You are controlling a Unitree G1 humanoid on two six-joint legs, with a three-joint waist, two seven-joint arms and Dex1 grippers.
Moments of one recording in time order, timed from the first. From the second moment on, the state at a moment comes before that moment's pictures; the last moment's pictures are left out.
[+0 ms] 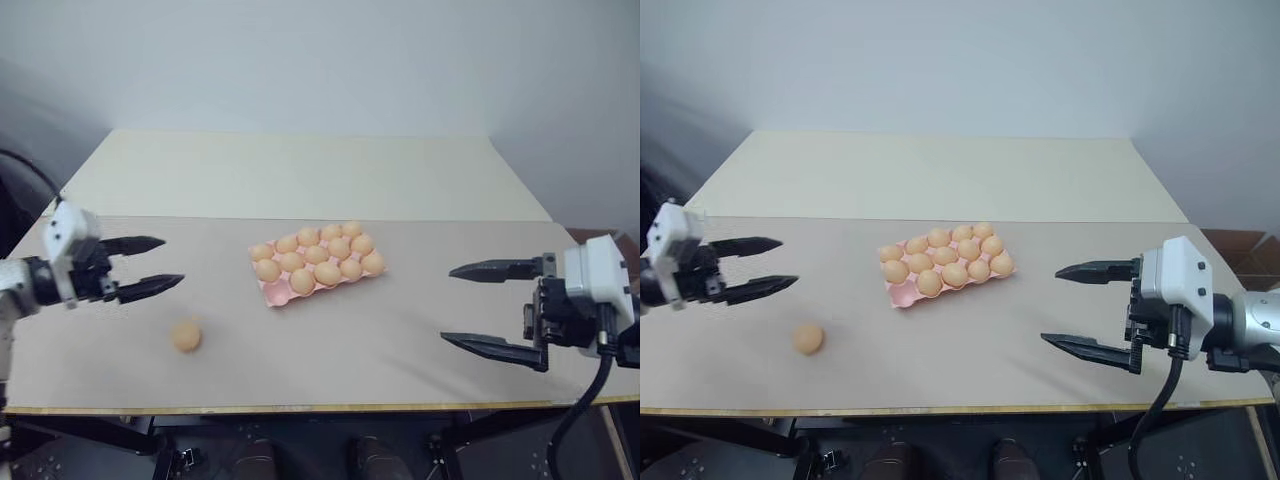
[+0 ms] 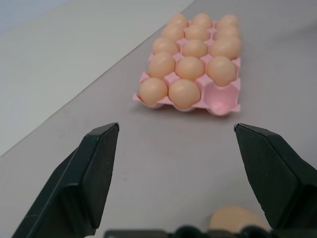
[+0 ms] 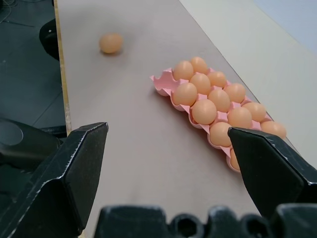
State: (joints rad) left arm -0.26 1.03 0.41 0.10 -0.49 0.36 -1.33; right arm -0.03 -1.02 -0.51 -0.62 0.81 0.56 1.11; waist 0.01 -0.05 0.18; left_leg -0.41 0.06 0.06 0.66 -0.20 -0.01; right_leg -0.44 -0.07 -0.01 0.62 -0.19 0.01
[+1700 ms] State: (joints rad) left arm -0.26 0.96 0.16 -0.05 -0.53 0.30 -1.49; right arm -0.08 -1.02 -0.46 -0.56 0.81 0.55 1.17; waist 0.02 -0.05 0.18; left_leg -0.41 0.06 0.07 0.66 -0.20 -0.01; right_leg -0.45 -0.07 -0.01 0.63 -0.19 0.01
